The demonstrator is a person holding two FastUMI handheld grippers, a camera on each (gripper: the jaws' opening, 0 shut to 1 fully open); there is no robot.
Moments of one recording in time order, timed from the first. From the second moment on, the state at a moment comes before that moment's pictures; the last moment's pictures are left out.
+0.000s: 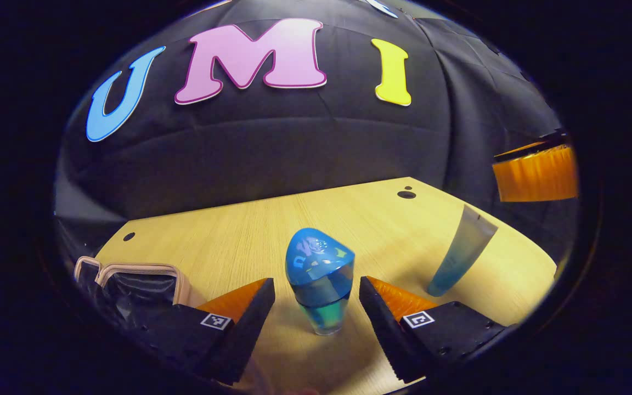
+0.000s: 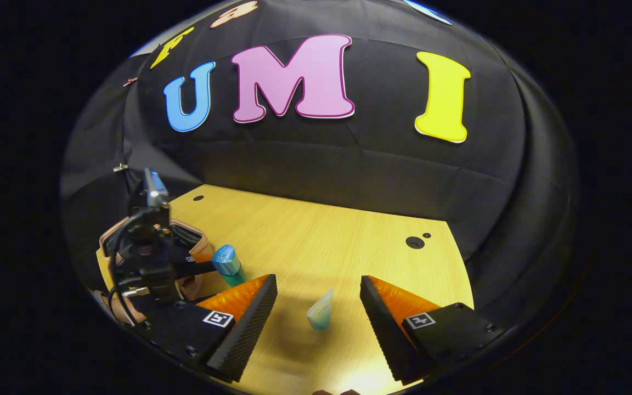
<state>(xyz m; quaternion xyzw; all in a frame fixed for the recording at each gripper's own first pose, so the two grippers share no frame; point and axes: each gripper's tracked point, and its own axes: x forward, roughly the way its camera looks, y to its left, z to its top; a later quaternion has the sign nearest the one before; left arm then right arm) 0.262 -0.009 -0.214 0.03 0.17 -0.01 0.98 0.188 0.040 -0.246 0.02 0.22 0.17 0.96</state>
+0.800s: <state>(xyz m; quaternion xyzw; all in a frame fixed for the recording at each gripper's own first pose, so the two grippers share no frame) 0.218 0.019 -0.127 -0.05 0.18 0.00 0.98 0.211 0.064 -0.388 0.03 0.35 0.13 0.93</state>
